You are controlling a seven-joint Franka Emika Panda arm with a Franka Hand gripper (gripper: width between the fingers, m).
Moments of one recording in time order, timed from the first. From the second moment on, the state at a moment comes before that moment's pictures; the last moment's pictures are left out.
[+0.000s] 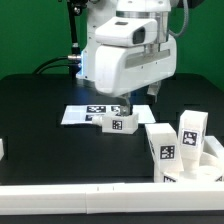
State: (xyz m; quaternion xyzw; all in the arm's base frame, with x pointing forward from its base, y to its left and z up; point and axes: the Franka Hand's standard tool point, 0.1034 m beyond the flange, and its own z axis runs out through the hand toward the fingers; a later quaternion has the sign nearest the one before) arm 0.476 0.035 0.066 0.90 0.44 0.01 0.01
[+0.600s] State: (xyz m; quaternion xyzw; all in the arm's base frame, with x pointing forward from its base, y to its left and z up) arm 0.449 0.018 0.055 0.88 0.47 -0.01 0.01
